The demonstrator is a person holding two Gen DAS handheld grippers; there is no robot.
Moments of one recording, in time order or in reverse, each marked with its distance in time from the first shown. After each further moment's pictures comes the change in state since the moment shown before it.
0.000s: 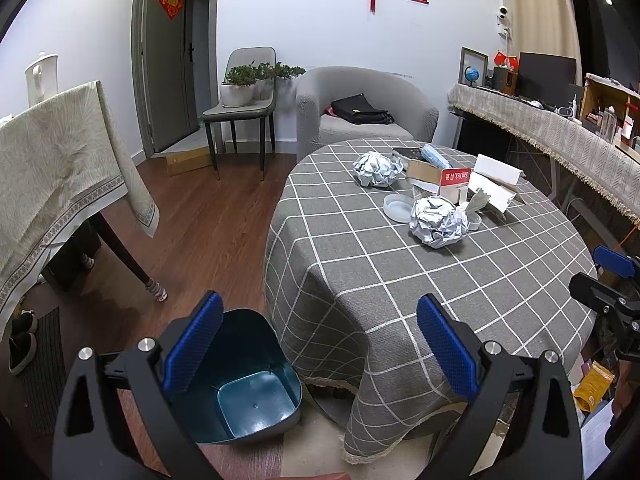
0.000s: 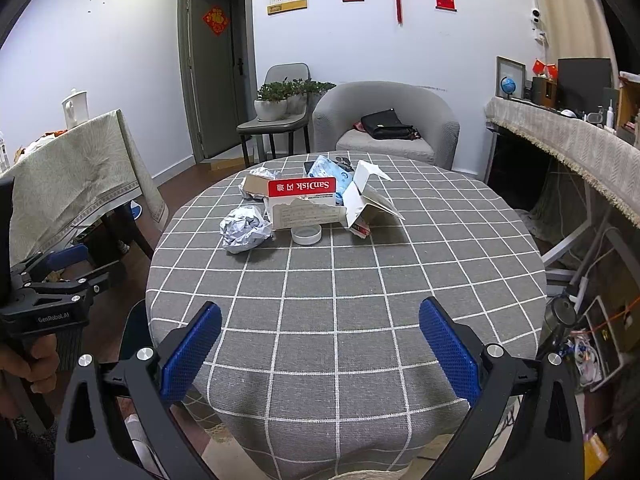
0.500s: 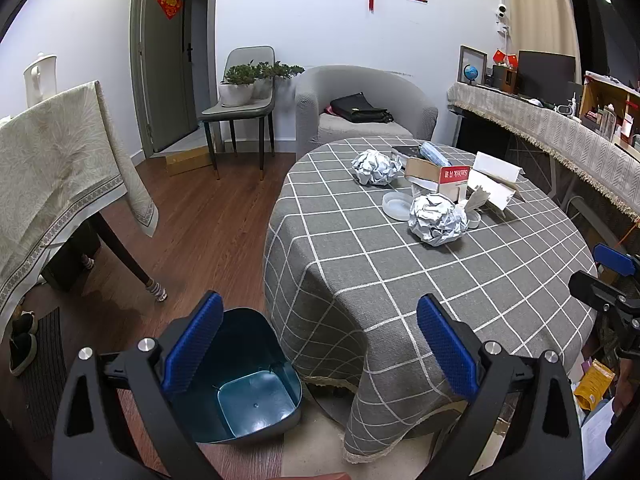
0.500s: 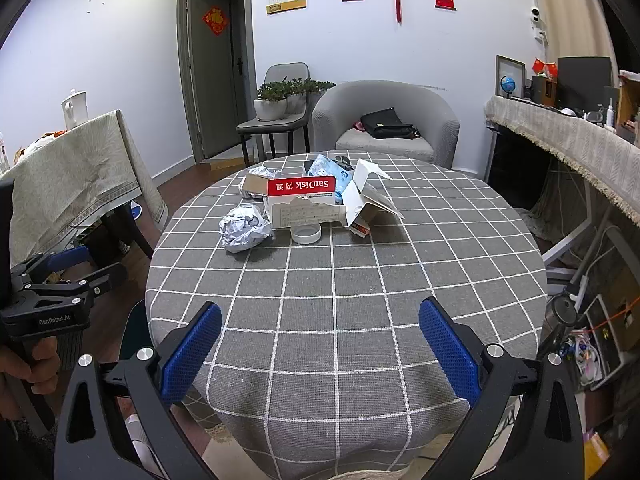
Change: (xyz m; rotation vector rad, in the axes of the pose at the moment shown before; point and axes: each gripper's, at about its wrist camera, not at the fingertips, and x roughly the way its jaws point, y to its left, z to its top) left arm 0.000 0.000 -0.001 0.005 0.002 0.001; right arm 0.002 0.001 -0.001 0.003 0.002 -0.001
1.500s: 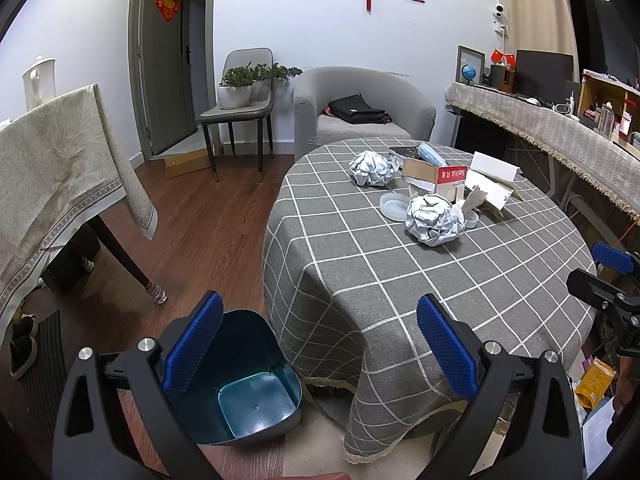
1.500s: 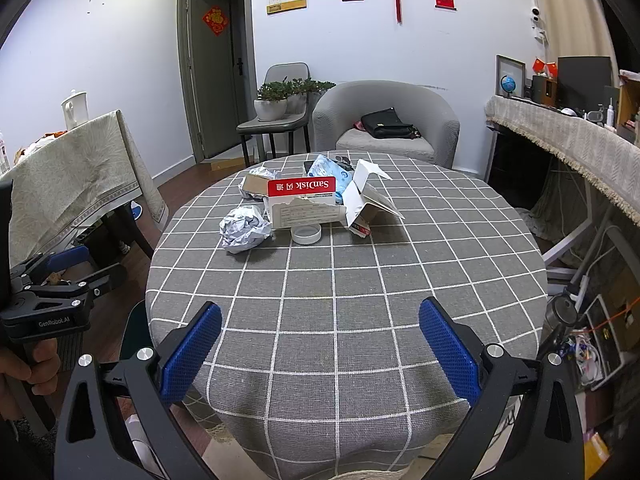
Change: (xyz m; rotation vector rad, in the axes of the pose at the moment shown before) left arm -0.002 -0.001 0.001 0.006 -0.004 0.001; right arm 0.000 0.000 0.000 0.002 0.001 0.001
